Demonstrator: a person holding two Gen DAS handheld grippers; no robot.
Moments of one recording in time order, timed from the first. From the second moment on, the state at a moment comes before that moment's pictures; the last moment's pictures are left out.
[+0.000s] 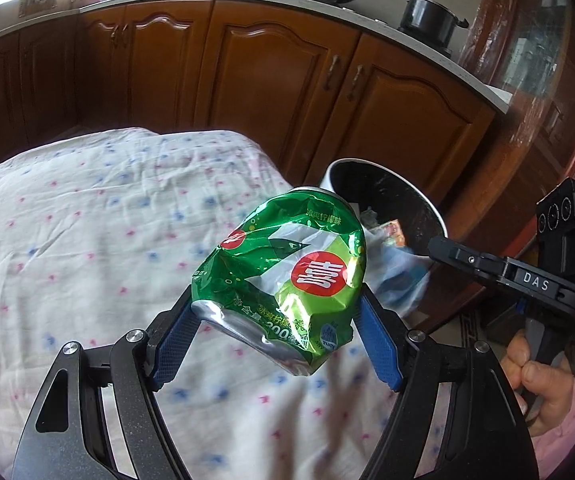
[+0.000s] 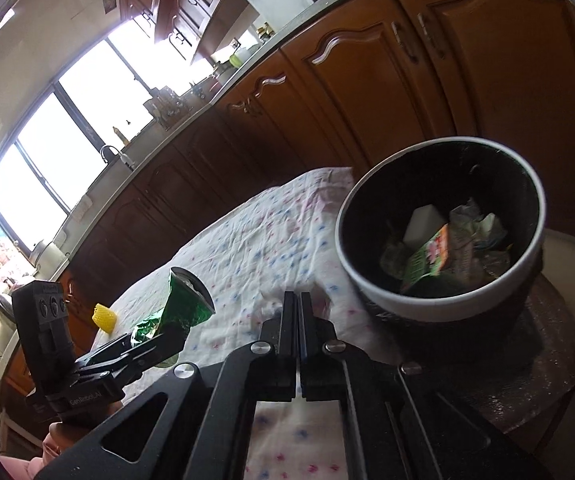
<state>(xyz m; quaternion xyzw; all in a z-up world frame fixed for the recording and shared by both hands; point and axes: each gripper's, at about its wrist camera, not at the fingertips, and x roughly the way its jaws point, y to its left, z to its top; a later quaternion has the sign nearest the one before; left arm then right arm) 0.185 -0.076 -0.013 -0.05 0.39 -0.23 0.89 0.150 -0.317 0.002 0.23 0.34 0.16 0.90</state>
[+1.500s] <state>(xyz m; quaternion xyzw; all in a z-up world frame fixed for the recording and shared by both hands) 0.204 -0.146 -0.001 -0.02 0.39 -0.24 0.89 0.158 -0.380 -0.001 0.23 0.34 0.11 0.90</state>
